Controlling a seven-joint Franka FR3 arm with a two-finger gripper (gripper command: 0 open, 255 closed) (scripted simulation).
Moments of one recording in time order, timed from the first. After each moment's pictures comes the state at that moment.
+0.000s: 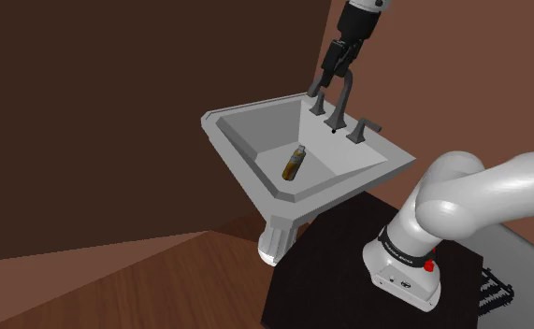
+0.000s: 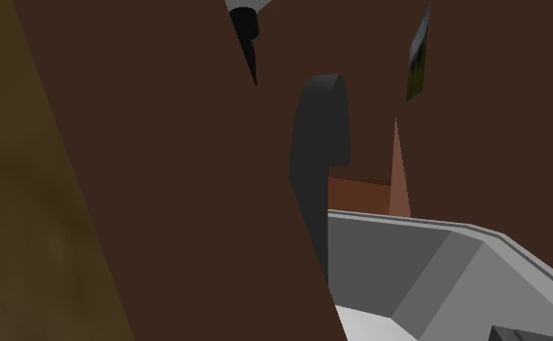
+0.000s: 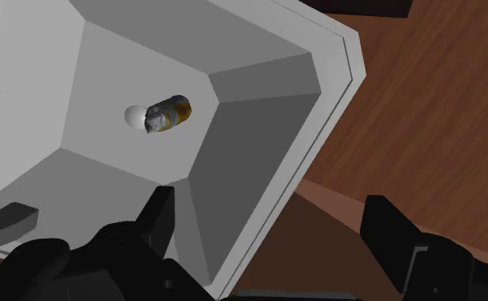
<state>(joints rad) 0.00 -0.77 -0.04 -2.31 -0.02 1.69 -0.08</state>
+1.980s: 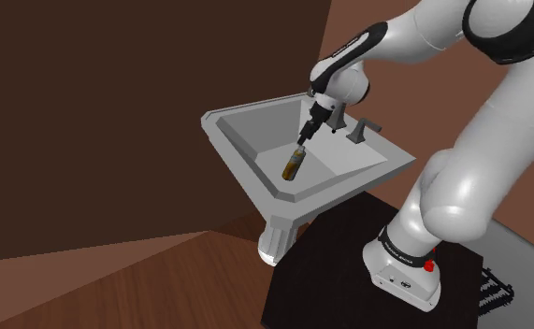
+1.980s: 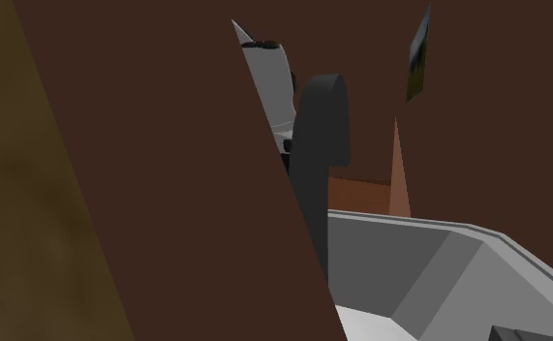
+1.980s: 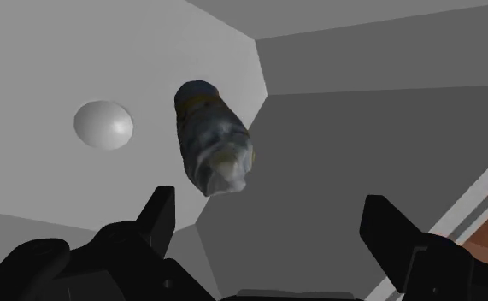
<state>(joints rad) 0.15 -0.01 -0.61 -2.47 0.49 2.43 -0.94</state>
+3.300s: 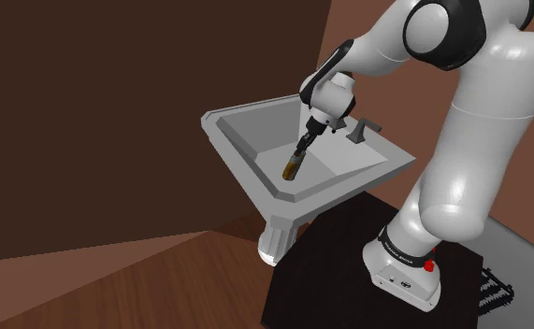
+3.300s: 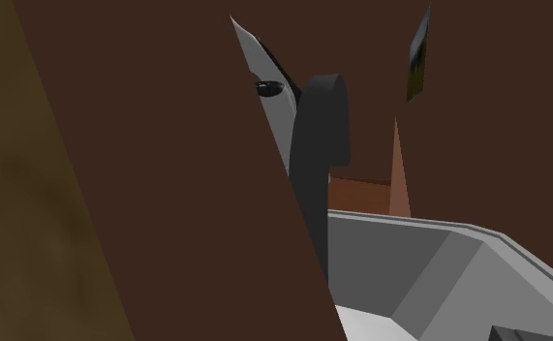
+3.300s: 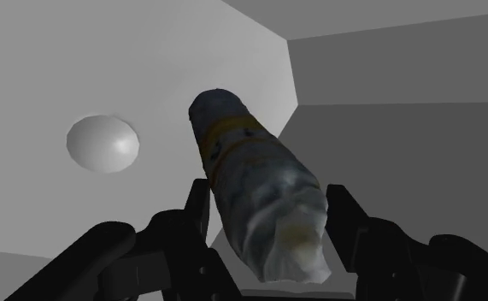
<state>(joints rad) 0.11 0.23 -0.57 -2.40 0.80 2.47 -1.22</state>
